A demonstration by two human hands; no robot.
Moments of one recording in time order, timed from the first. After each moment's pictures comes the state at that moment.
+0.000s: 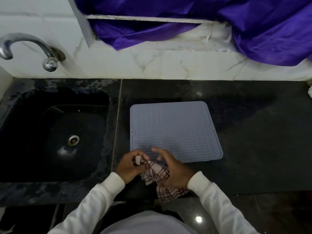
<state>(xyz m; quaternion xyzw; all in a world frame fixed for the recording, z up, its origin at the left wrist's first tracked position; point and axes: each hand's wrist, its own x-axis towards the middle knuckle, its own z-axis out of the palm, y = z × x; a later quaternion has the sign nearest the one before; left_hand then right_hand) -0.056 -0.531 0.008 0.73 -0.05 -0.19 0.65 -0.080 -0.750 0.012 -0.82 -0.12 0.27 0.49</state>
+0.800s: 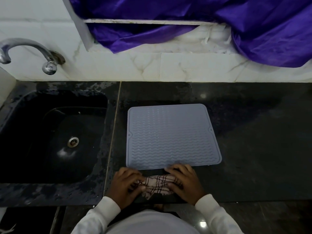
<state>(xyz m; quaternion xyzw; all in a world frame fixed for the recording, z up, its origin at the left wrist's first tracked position) -0.101 -0.515 -0.042 0.91 -0.25 0.00 0.32 -0.125 -0.805 -0.043 -0.94 -0.15 0.02 0.29</state>
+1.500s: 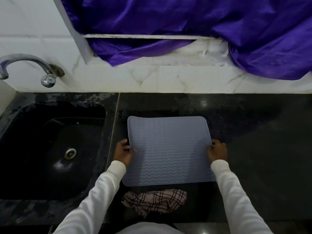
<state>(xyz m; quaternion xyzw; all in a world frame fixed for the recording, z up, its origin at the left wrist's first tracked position) 0.048 -0.558 -0.022 0.78 0.21 -0.10 0.58 0.025 -0.921 -0.035 -0.90 0.33 0.04 0.29</state>
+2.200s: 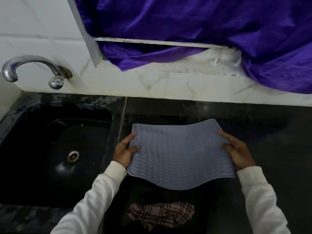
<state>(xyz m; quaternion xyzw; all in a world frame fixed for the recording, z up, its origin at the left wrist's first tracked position) 0.072 -0.544 0.027 0.66 0.15 -0.11 0.73 0.042 -0.929 0.057 -0.78 0.17 0.03 0.60</state>
